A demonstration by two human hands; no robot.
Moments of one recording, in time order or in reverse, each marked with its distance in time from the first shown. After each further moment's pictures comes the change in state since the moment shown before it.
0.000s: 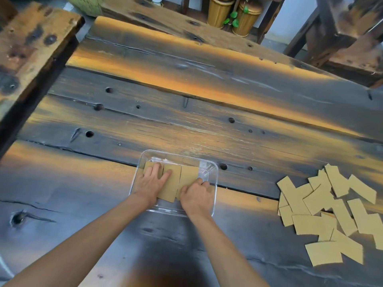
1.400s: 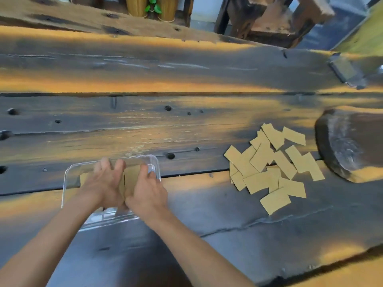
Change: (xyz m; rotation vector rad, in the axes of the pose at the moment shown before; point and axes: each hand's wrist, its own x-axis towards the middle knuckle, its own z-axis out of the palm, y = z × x) left_hand 0.002 0.042 -0.093 -0.142 -0.169 0.046; right_hand -0.030 0.014 -0.059 0.287 -0.012 -0.197
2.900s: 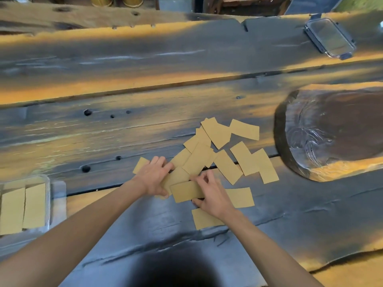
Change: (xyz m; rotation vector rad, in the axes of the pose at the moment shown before) left_hand 0.136 0.361 0.050 0.196 0.037 0.524; right_hand 0.012 0.437 -0.190 -0.144 0.009 -0.187
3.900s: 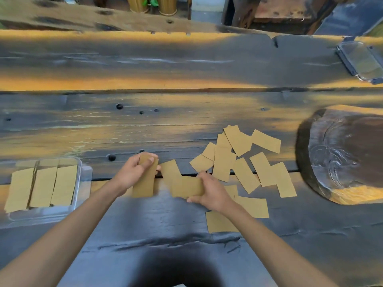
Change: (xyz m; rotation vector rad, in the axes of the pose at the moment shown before) left_hand -0.093 -0.048 -0.014 -1.485 0.348 -0.470; right_hand 0.031 -0.053 -0.010 0.217 -0.178 0.103
